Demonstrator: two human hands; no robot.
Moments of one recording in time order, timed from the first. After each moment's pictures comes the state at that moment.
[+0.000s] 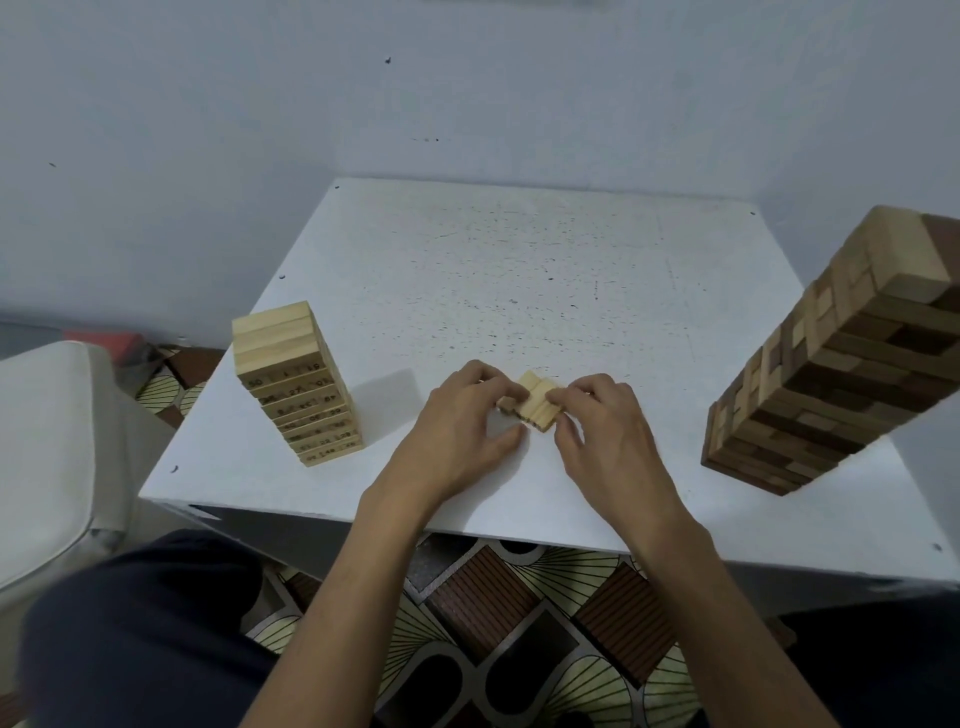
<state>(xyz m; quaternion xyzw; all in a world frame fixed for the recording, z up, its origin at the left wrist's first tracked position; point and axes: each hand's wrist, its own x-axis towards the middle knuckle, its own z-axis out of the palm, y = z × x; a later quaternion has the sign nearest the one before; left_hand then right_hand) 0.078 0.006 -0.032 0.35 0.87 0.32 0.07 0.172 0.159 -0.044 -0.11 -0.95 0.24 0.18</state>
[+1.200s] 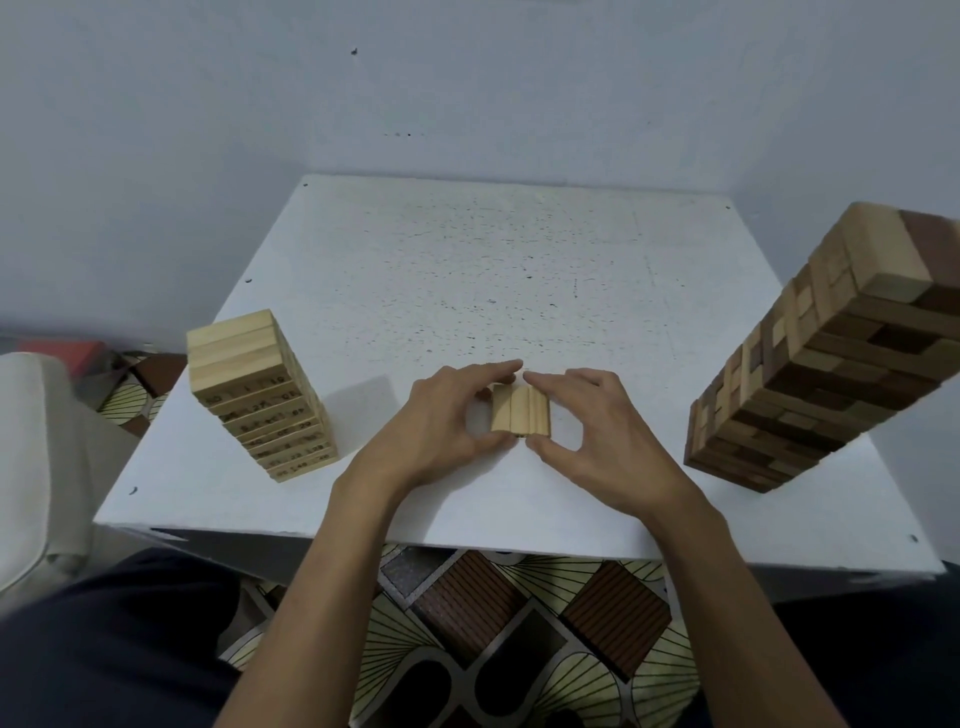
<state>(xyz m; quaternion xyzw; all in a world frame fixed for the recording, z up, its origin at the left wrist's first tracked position) 0.063 0.009 -0.025 0.39 0.85 0.33 0.14 0.172 0.185 -0.030 -0.06 -0.94 0.33 0.06</state>
